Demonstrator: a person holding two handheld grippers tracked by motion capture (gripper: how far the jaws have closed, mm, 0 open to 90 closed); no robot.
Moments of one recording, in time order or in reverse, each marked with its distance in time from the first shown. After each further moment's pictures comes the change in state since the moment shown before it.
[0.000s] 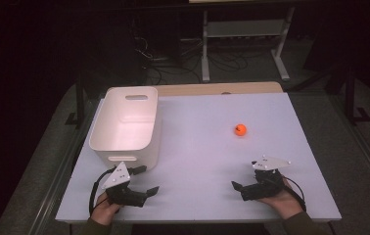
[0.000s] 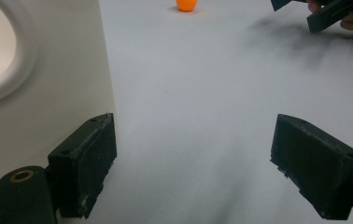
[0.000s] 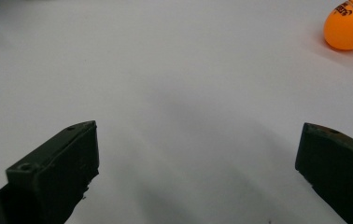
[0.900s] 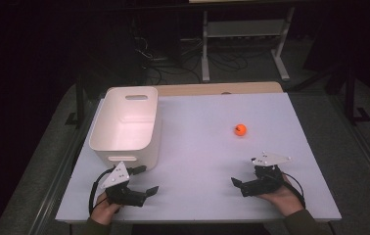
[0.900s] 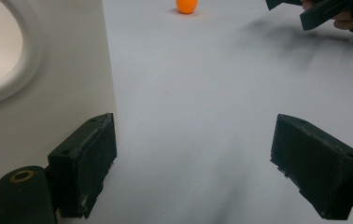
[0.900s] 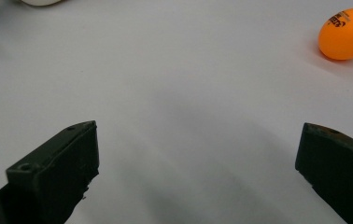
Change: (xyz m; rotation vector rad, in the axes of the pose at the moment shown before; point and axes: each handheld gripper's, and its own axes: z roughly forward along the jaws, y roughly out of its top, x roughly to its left) left arm 0.001 0.000 -0.001 -0.006 -0.006 -0.009; right arm -0.006 0.008 0.003 -0.001 0.002 0.003
